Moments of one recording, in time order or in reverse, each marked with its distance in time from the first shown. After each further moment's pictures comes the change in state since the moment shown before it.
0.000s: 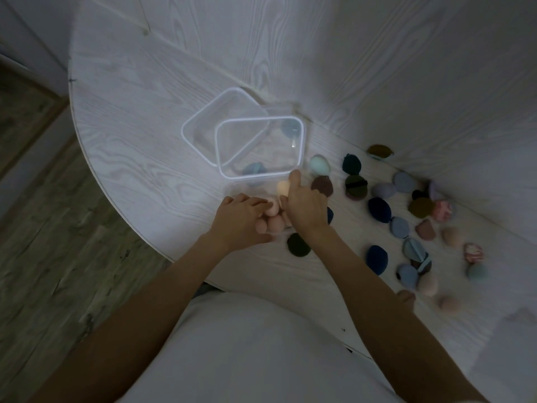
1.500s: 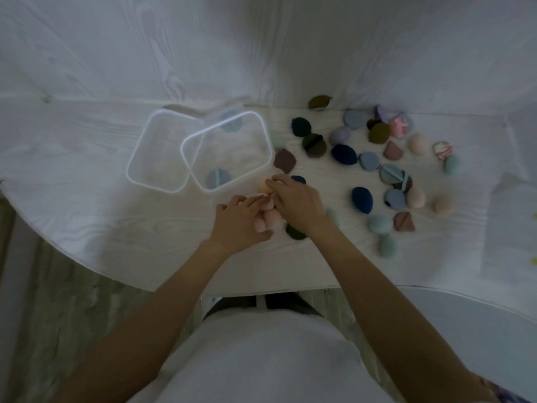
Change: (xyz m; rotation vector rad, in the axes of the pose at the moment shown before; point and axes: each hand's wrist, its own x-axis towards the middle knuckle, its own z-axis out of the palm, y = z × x) left_hand 0.019 0.013 0.002 0.123 -0.169 0.248; right_hand -0.048 0.018 0.015 0.252 0.068 0.158
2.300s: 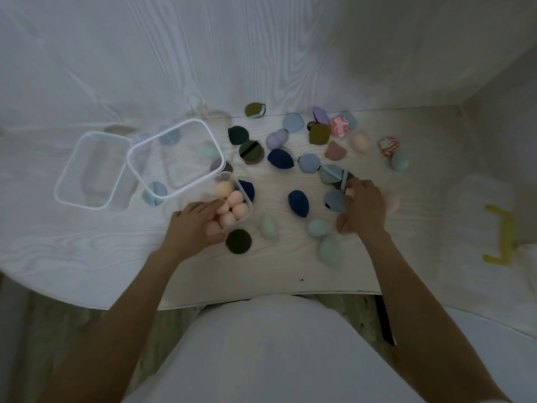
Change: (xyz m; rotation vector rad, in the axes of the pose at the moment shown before) left_hand 0.028 0.060 0.020 0.037 0.073 -0.027; right_hand -0.094 0.255 -0.022 0.081 0.234 0.571
